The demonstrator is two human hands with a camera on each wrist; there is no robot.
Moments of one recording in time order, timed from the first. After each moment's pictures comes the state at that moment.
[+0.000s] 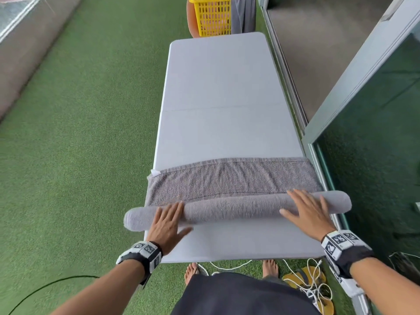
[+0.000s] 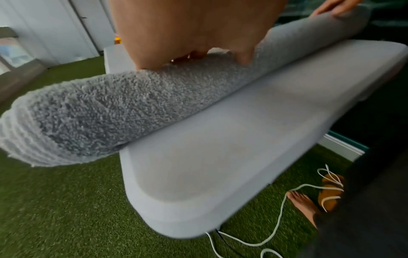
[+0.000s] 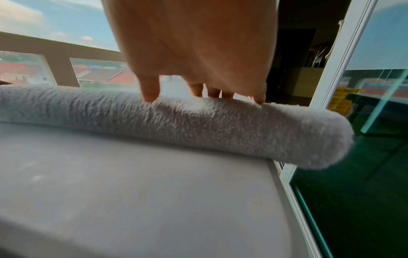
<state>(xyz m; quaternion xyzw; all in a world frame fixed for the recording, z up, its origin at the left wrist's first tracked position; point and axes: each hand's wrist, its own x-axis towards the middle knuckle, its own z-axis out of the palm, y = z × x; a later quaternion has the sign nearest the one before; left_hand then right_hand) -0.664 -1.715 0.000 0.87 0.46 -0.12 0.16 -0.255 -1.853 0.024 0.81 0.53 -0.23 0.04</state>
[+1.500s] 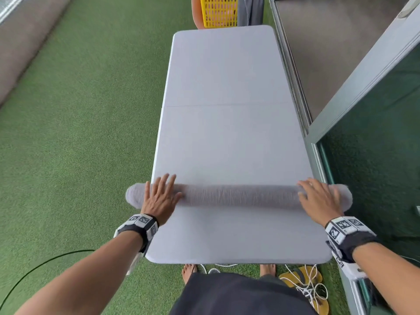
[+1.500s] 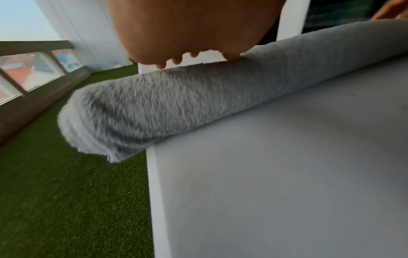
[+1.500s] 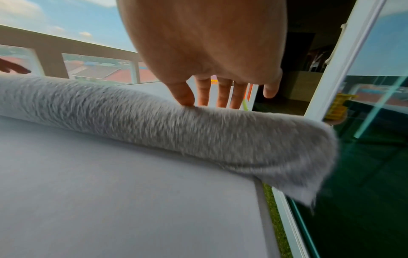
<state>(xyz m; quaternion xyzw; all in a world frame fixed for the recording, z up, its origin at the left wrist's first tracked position) -0.651 -1.639 0.009 0.84 0.52 -0.08 0.13 -0.226 -1.808 0.036 0.85 0.51 -0.14 0.05</state>
